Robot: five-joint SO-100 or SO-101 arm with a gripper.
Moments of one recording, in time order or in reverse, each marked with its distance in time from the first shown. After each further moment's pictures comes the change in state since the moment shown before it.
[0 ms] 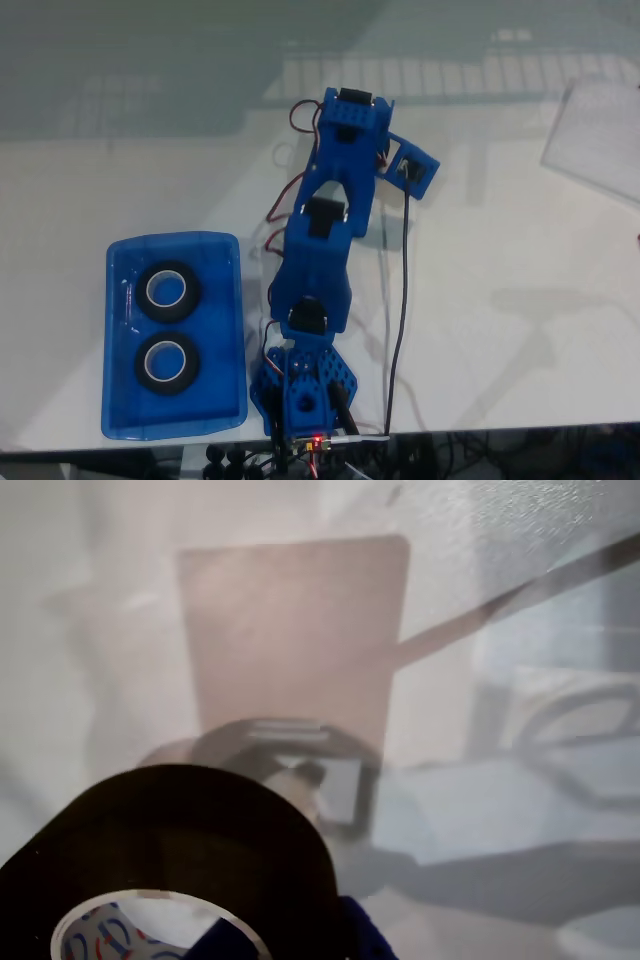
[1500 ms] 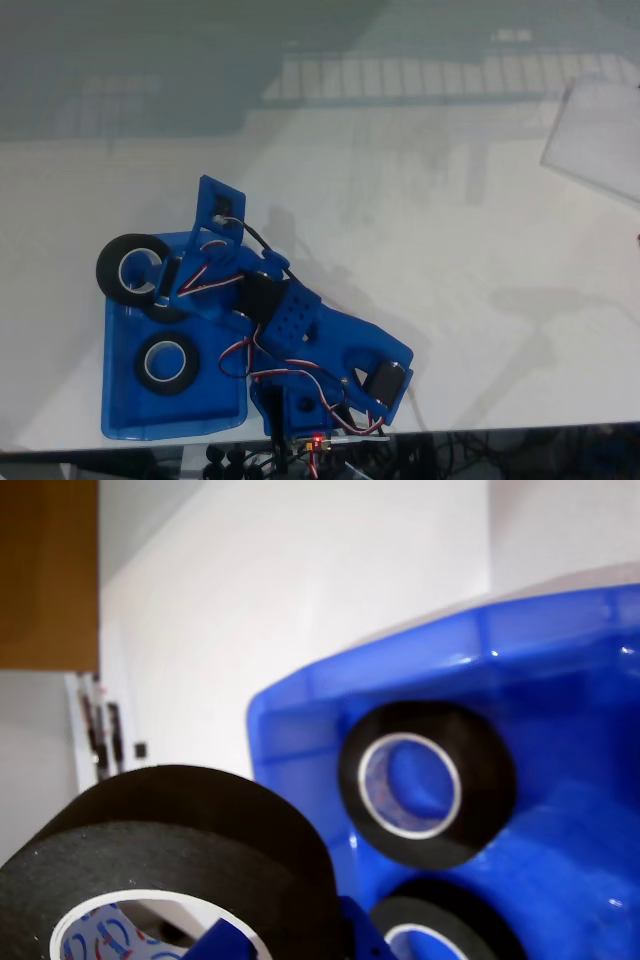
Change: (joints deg) arm -73.7 93.0 53.1 11.0 -29.2
